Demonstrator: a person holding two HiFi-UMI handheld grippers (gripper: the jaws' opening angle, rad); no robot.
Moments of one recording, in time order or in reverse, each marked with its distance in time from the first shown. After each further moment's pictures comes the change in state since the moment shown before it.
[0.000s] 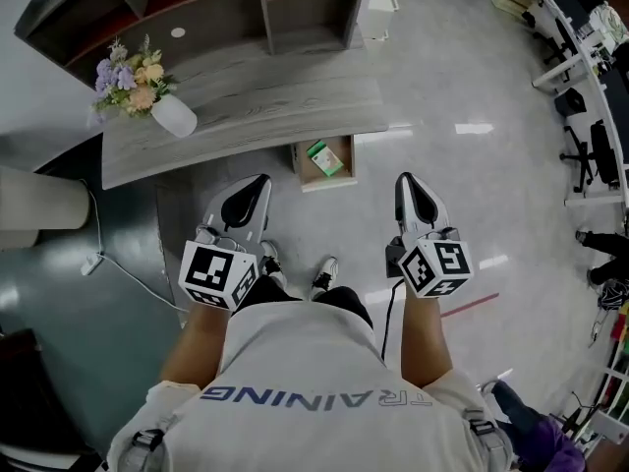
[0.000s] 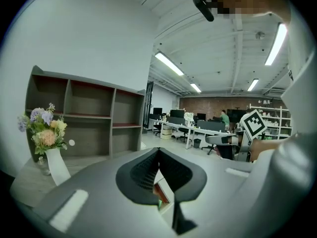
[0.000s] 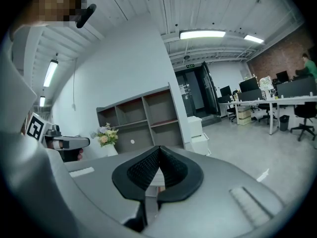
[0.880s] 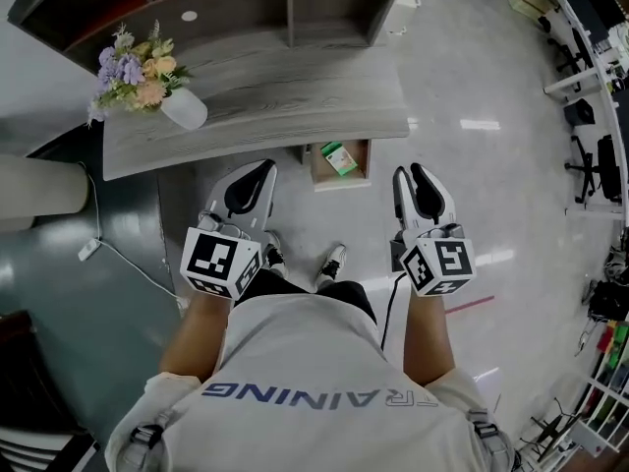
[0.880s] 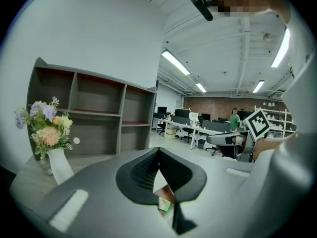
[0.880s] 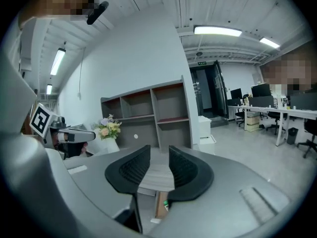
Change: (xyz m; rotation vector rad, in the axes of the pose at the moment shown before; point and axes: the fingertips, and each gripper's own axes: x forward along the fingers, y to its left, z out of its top) left arm 0.024 0.064 -0.003 -0.039 0.014 0.034; right arm 0.067 0.035 0.003 -0.125 0.059 0.049
